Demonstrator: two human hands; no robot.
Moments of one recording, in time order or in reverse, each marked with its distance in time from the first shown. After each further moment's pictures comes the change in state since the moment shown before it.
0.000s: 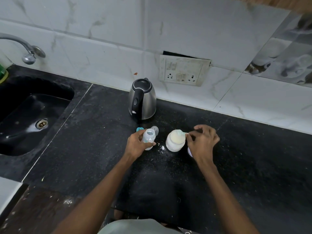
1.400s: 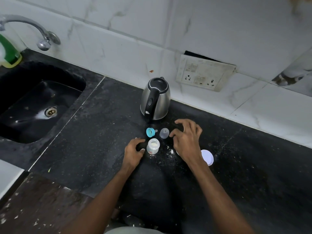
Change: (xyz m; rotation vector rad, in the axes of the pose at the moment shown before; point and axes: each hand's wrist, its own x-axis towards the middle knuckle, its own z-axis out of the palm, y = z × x) left_hand -0.011 -0.062 -0.024 0.108 0.172 -0.075; right_hand 0.019 -0.085 0.038 -0.051 -0.133 -0.465
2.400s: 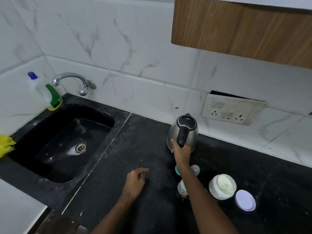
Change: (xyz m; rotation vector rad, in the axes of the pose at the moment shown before) left_hand 0.045 -0.012 -0.129 0.132 -0.035 0.026; right_hand 0.131 -0.109 0.105 1.164 0.111 0.914
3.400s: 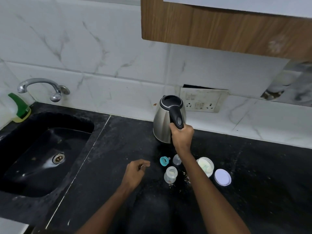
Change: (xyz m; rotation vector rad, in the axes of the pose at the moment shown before) left_hand 0.006 0.031 0.023 -0.034 -0.149 0.177; right_hand -0.030 -0.073 -0.061 -0.087 0.191 -0.410
